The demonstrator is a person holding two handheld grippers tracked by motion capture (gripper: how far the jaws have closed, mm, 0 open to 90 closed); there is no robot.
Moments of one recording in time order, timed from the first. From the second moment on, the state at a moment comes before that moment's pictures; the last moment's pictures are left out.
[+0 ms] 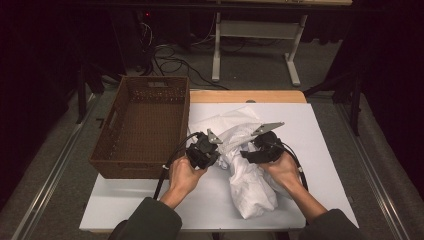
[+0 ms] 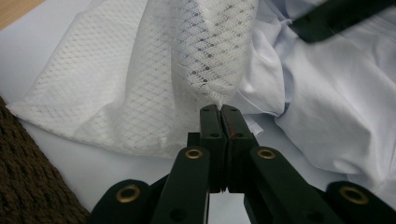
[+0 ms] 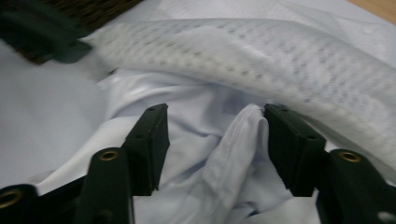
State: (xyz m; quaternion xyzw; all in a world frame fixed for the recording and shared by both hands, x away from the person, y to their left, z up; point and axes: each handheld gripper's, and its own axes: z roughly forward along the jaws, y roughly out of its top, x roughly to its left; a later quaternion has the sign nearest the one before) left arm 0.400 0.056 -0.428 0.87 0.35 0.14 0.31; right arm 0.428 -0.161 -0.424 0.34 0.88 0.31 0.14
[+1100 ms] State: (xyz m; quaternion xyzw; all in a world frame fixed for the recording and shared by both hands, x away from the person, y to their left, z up) left arm 0.384 0.059 -0.421 0.88 0.33 0.13 0.32; right arm 0.481 -0.144 -0.452 0.39 0.86 0.28 0.17
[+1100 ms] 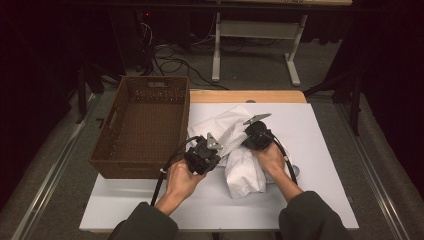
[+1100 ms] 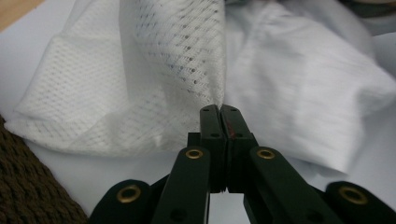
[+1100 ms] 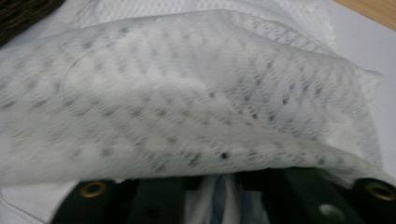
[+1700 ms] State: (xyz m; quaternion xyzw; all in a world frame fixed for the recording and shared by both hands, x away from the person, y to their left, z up) left arm 0.383 0.054 -0.424 0.88 0.33 0.14 0.33; right arm 0.456 -0.126 -0.451 0.31 0.91 0.24 0.14
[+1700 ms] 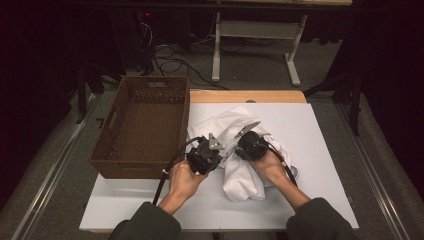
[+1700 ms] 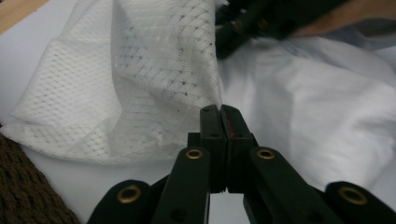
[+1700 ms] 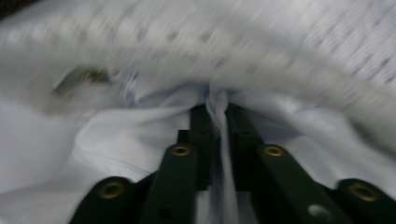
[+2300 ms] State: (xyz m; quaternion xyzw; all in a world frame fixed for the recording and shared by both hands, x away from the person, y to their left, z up) left arm 0.402 0.047 -0.442 0.88 0.36 0.16 0.28; right arm 0.452 -0.153 -0.435 0.33 0.89 0.28 0.14
